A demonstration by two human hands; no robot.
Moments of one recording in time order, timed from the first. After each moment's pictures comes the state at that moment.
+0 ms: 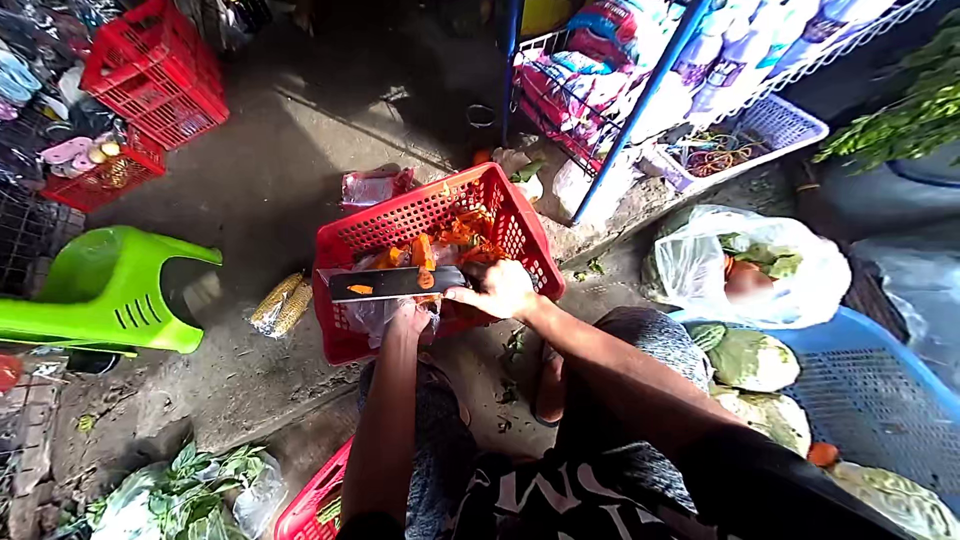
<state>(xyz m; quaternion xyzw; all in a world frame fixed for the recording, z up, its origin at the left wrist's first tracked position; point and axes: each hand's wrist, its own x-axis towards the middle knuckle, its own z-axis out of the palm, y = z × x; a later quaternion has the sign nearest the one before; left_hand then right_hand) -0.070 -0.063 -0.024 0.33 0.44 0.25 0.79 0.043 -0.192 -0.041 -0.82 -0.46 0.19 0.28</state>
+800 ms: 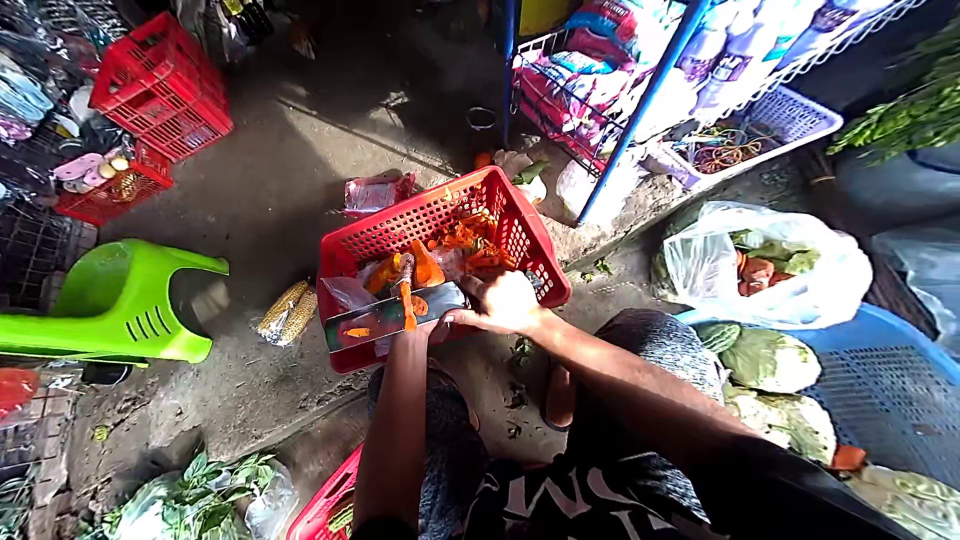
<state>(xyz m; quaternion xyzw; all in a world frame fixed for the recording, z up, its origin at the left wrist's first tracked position) -0.064 -0.055 -0.034 0.30 0.24 0.22 0.90 0.030 -0.192 -0.052 -0.80 -0.53 0.04 0.30</state>
